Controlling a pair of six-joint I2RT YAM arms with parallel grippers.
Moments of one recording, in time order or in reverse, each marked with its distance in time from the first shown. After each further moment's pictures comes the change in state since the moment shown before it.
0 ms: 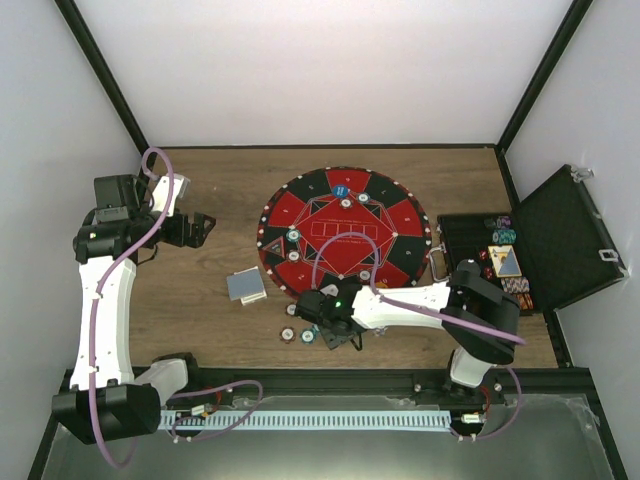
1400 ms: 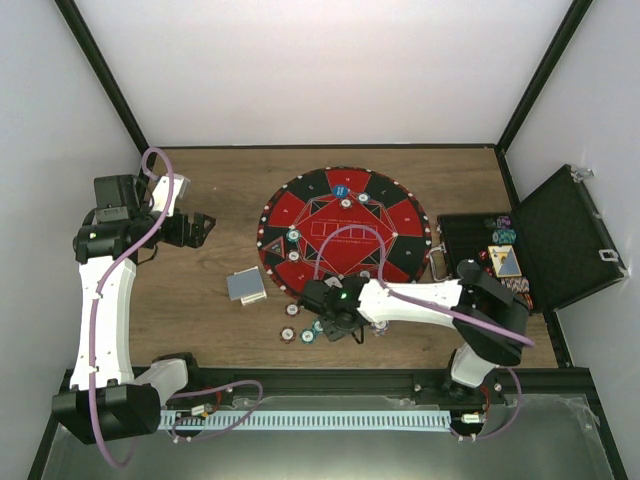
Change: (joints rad) left arm 0.000 0.000 0.000 0.000 -0.003 0.000; right arm -0.050 -0.026 0.010 0.003 -0.025 -0.032
